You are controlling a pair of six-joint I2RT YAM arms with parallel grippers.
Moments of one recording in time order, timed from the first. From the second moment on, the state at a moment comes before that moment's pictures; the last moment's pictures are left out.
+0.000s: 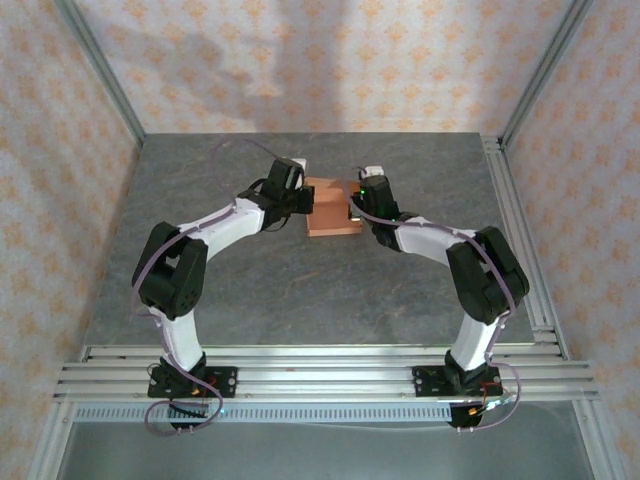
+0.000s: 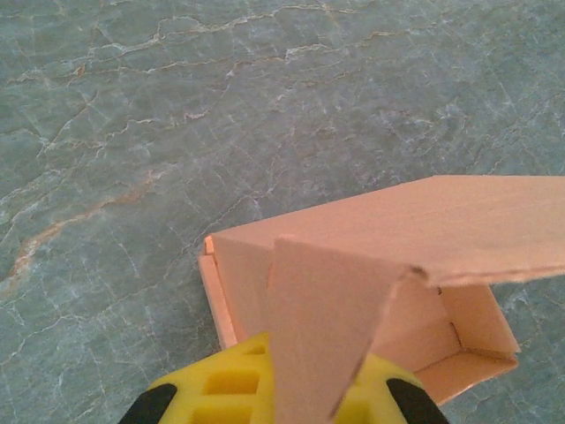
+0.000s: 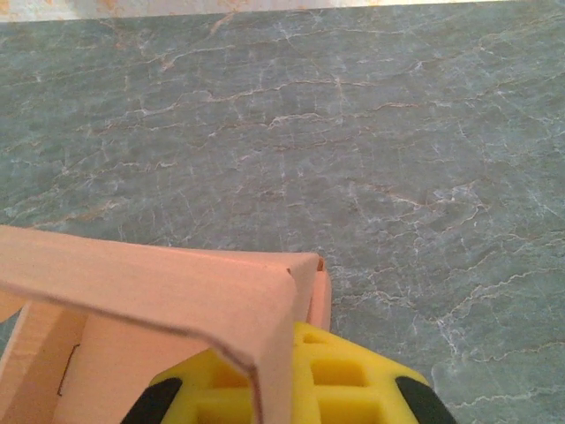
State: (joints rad) left arm -0.45 1.84 1.30 -0.19 0.00 -0.39; right arm 0.52 1.77 1.03 0.18 0.21 0.28
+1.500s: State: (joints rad) left arm -0.55 1.56 0.94 0.07 -0.11 -0.43; right arm 0.64 1.74 0.86 0.46 0.29 0.08
